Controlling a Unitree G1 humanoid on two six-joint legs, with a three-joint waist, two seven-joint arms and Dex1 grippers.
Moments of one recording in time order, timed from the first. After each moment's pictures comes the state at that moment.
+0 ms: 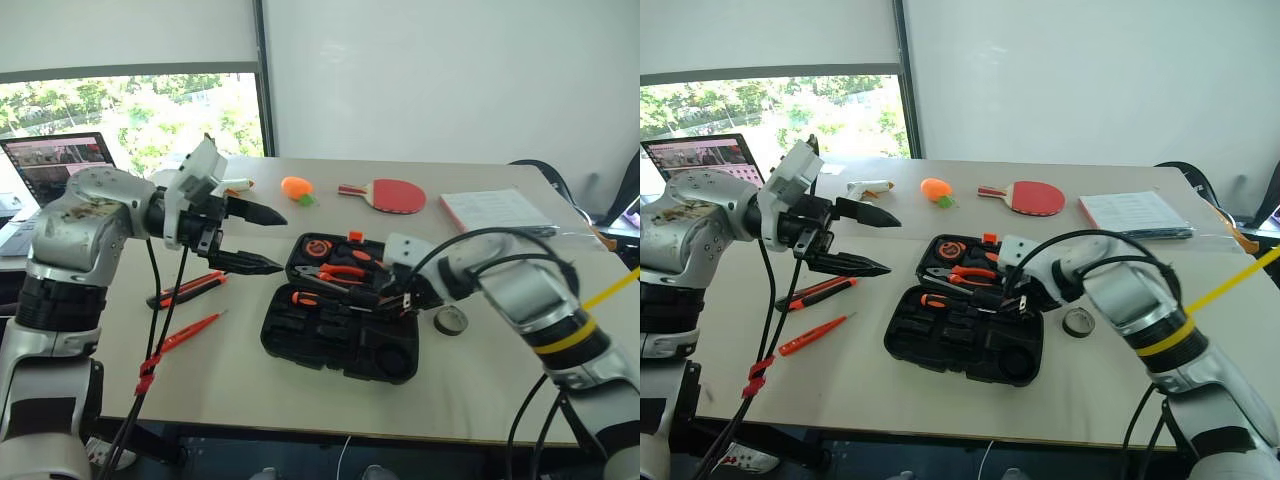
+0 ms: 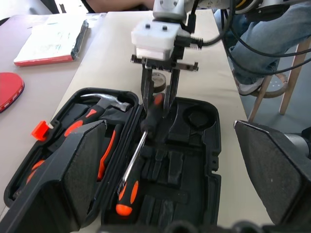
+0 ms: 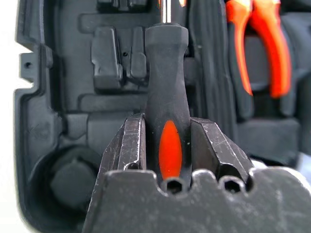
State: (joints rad) left arm -0.97 0.85 -0.07 0.08 -0.50 0.64 -1.51; right arm -0.89 -0.75 0.48 -0.08 0.08 0.87 1.20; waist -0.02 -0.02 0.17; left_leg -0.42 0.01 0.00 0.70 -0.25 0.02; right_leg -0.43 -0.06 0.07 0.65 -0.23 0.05
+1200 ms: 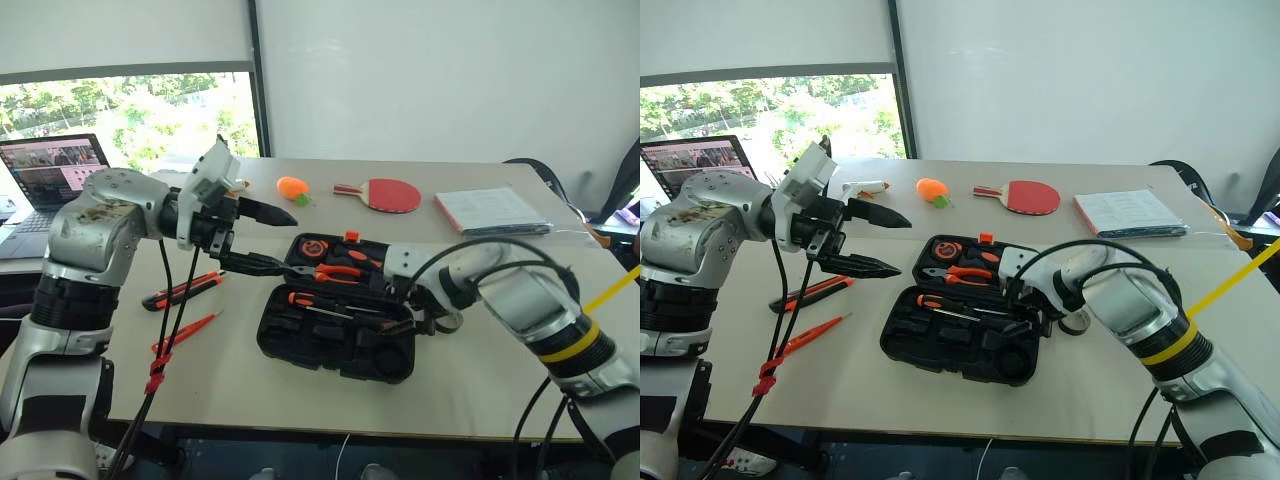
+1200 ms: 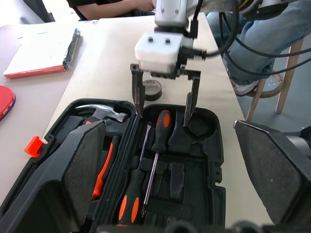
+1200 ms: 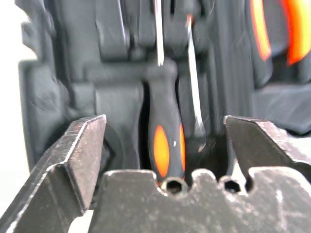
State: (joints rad) left arm -0.99 0.81 -0.09 0.08 -0.49 0.61 -1.50; right arm -0.91 -0.80 0.42 -0.17 0.12 0.97 1.21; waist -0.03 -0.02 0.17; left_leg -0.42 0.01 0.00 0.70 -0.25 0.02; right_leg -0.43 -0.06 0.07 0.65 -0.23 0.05
